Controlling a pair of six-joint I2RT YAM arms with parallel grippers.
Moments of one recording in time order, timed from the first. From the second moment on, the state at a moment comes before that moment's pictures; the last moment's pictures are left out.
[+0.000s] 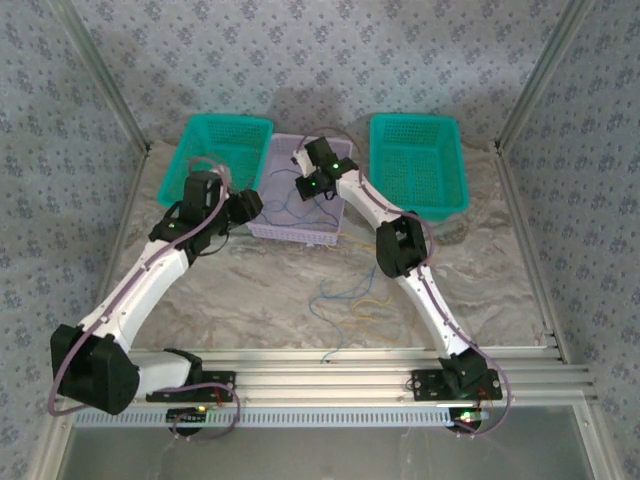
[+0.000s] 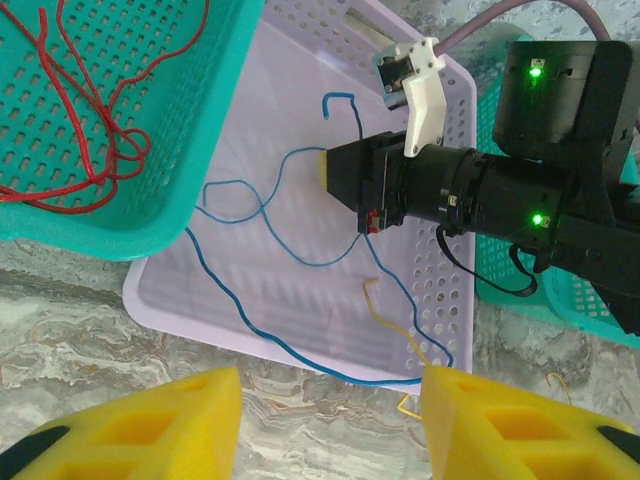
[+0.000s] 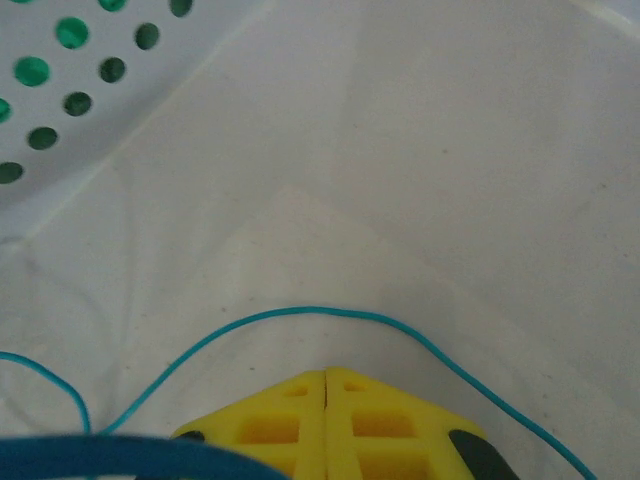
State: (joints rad) left arm -0.35 1.23 1.04 -0.42 0.09 -0.68; right arm 0.53 2.76 2.61 -0.73 -0.18 -0.01
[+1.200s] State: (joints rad) left arm -0.36 1.25 1.04 -0.43 0.08 -0.67; right arm 0.54 2.53 2.59 -0.81 -0.06 -0.08
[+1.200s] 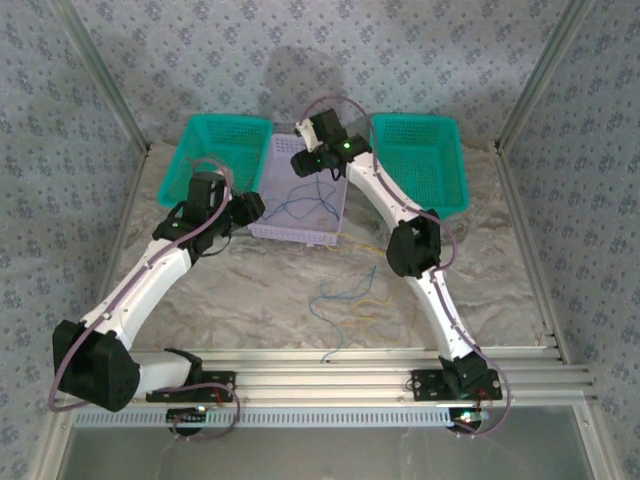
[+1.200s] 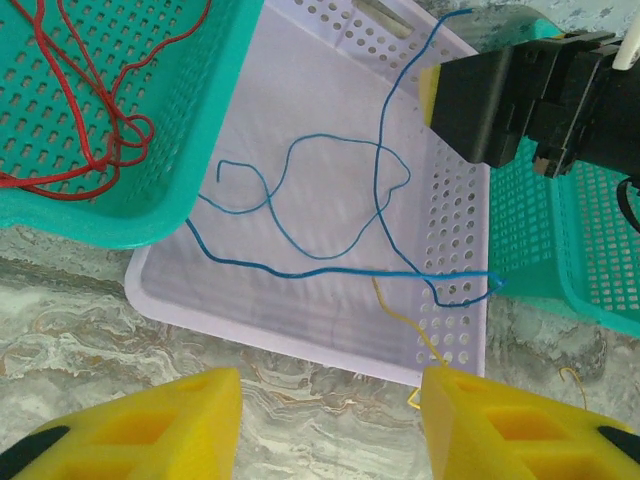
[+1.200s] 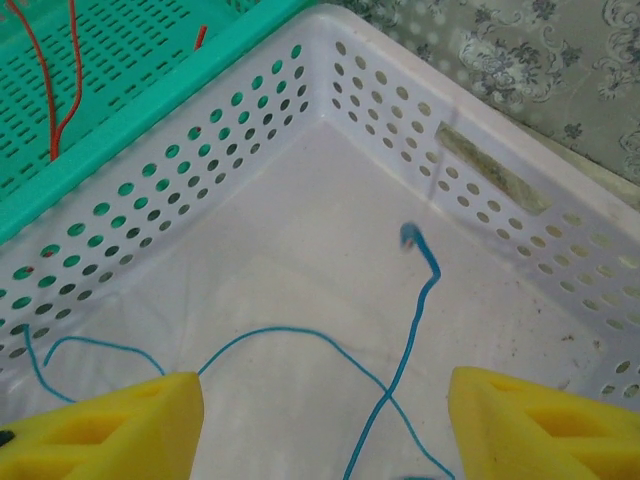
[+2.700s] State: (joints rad) left arm -0.72 1.39 1.05 -0.49 0.11 -0.67; right arm 0.53 1.34 0.83 -0.64 0.23 0.30
